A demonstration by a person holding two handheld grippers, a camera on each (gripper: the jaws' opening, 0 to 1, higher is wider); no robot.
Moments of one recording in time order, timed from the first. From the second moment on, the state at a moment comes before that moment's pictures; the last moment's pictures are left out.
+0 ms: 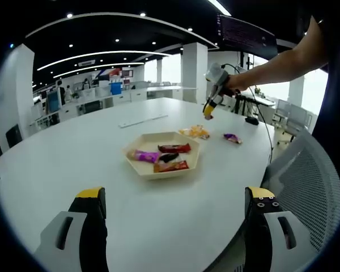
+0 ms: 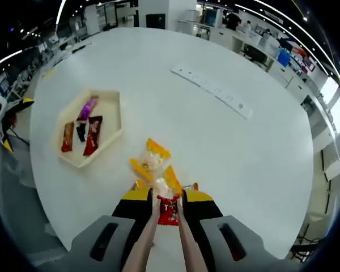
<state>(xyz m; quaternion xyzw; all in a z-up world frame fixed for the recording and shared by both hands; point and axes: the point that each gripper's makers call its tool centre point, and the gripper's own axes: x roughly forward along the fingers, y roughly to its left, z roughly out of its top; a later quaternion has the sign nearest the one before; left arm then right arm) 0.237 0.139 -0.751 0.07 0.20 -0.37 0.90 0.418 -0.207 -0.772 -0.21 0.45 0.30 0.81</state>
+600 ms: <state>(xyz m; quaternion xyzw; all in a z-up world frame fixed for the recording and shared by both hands) 0.239 0.140 -0.748 0.07 0.19 -0.37 0.91 0.421 -0.164 -0.760 -0.23 0.44 0.33 0.80</state>
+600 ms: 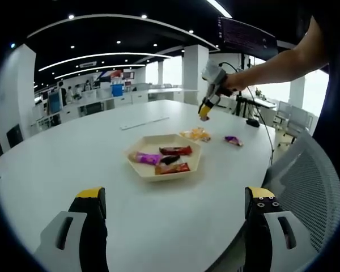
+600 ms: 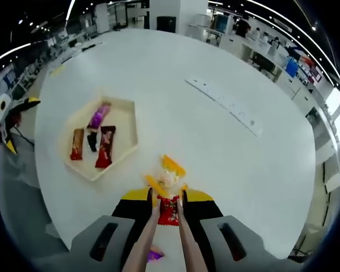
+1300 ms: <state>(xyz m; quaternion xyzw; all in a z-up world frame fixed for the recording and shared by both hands) 0.239 0.141 -0.745 0.07 0.19 -0.37 0.91 0.423 -0.104 -0.747 -0.24 0.41 0.38 0.80</state>
